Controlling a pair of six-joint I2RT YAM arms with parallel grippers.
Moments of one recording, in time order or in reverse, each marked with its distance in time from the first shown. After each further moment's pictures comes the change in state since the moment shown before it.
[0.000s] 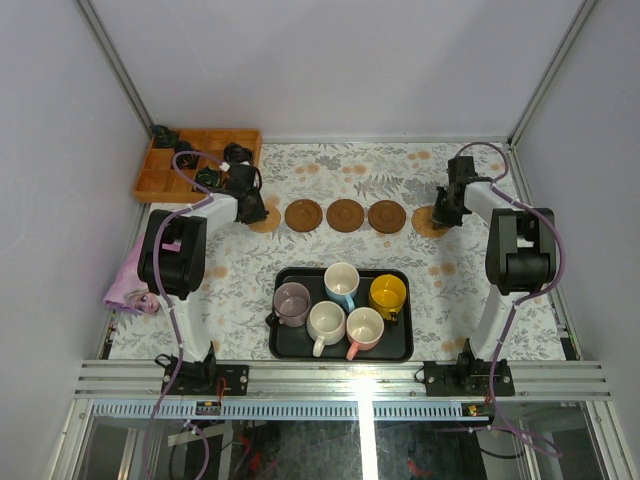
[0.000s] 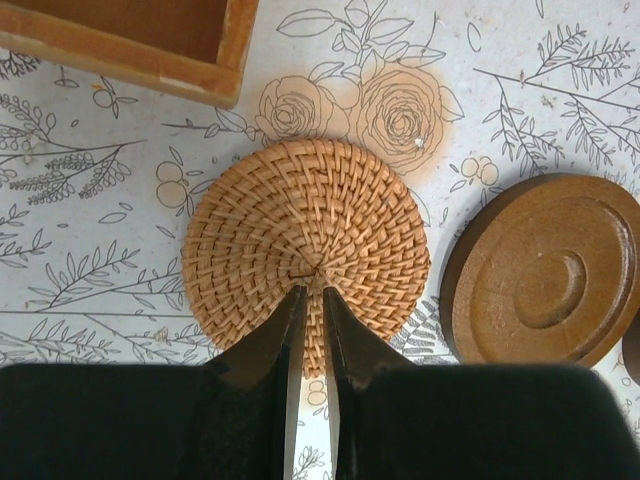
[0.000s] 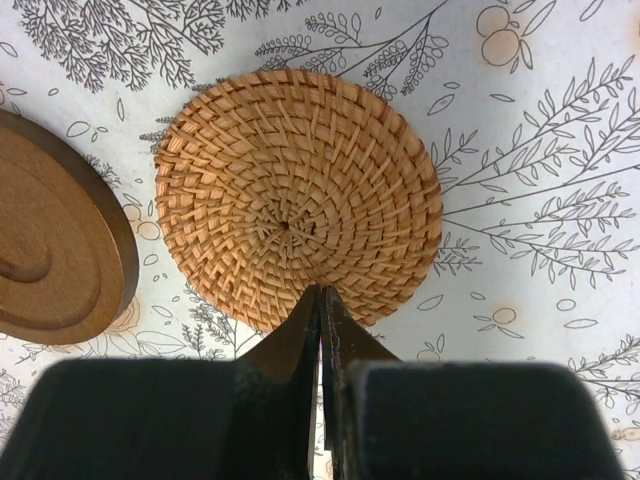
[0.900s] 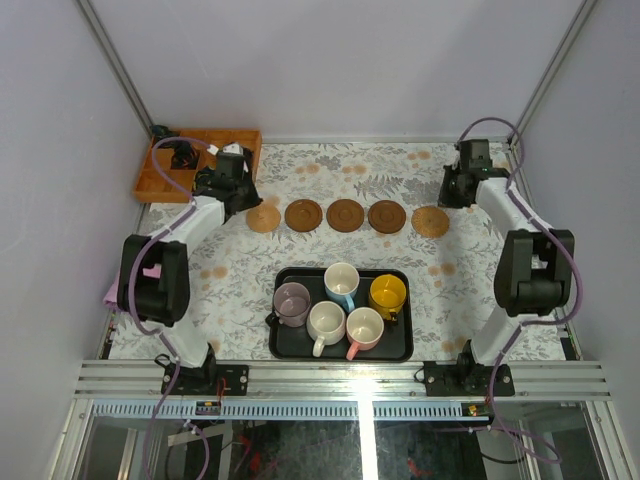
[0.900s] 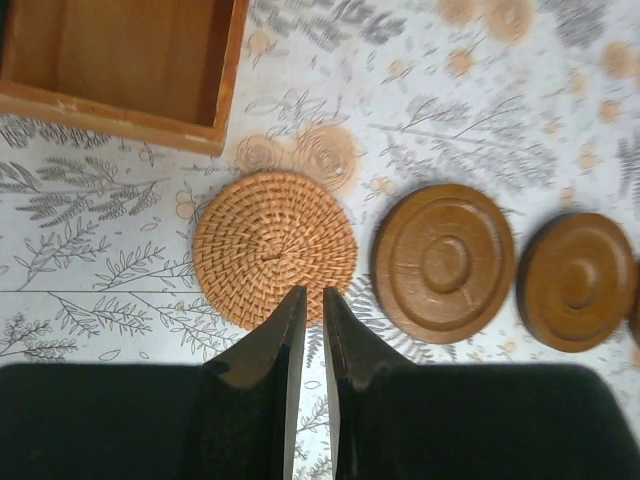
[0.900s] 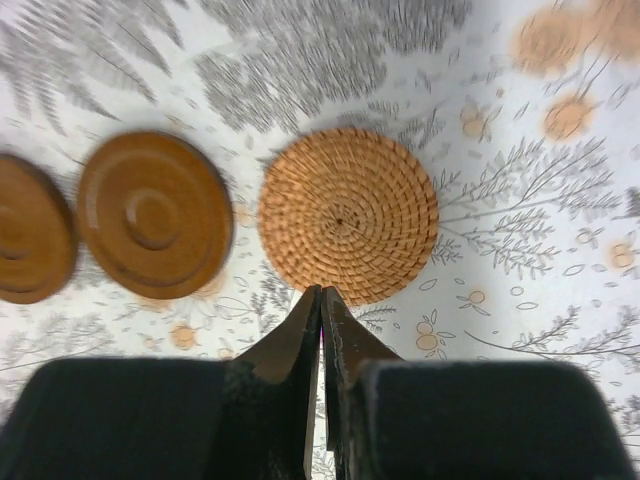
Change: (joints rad) left arm 0.000 -0.195 -0.045 0.010 -0.005 0.041; right arm 0.000 -0.146 0.020 -0.010 -0.027 -0.050
